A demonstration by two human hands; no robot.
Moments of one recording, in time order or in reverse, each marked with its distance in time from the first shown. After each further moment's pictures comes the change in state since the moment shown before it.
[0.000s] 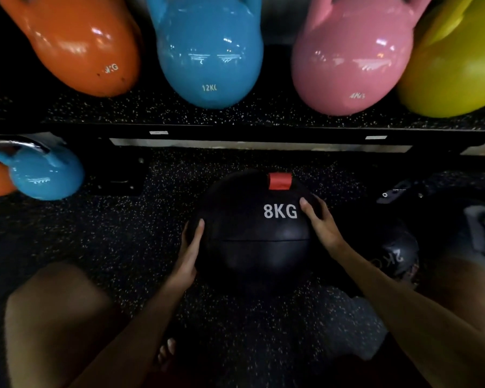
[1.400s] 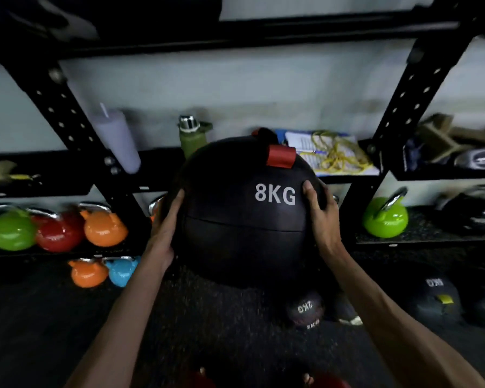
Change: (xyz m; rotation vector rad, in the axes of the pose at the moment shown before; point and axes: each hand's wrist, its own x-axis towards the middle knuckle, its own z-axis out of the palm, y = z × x) left_hand -0.551 0.579 0.071 -0.122 -0.051 0.487; right_hand -0.433 -0.614 -0.162 0.215 0.296 -0.570
